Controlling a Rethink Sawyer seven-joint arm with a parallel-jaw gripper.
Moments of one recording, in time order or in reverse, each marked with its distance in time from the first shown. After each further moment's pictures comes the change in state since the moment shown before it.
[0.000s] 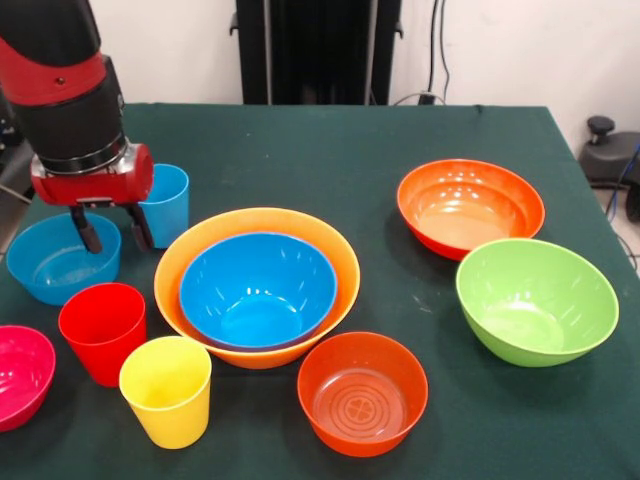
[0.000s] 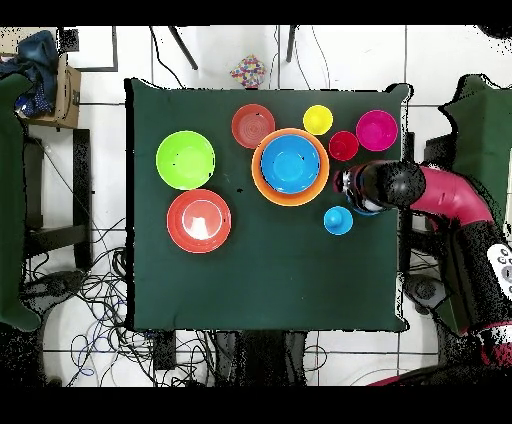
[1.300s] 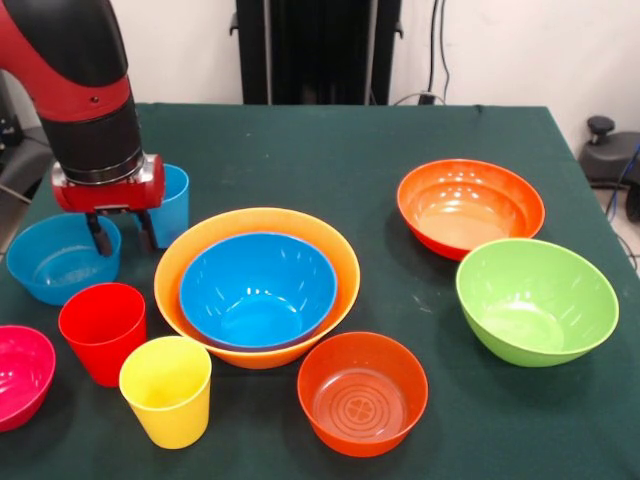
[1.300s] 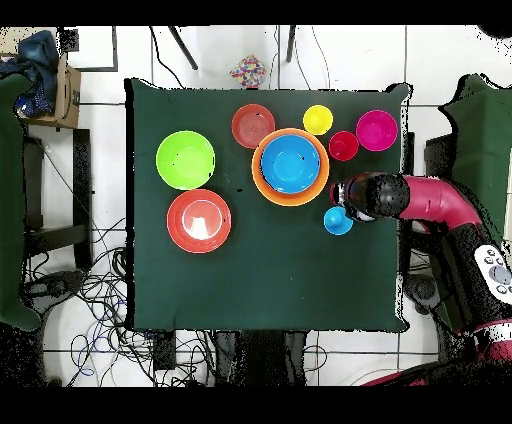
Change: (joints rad) arm -0.005 0.018 0.000 0.031 -0.122 -0.022 0.000
